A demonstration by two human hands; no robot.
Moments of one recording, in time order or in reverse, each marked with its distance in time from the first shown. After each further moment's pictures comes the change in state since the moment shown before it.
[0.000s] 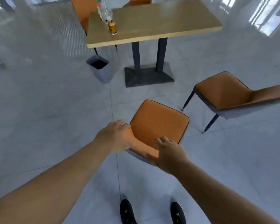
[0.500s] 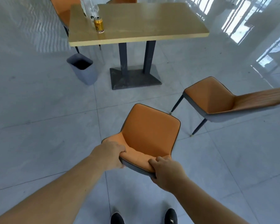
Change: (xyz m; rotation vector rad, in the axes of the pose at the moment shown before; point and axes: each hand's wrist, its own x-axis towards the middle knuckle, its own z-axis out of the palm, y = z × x) left_hand 0.060 -0.052 0.041 0.091 -0.176 0.160; right_hand 0.036 -0.008 0.042 -0.146 -0.112 -0.068
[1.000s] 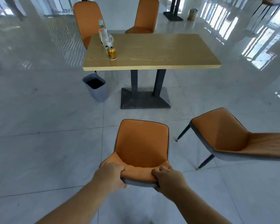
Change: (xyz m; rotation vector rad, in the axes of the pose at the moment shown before) left_hand 0.065 0.050 -0.034 -0.176 0.184 -0.189; right_hand 0.090 0.116 -0.062 -0.040 0.002 -0.113
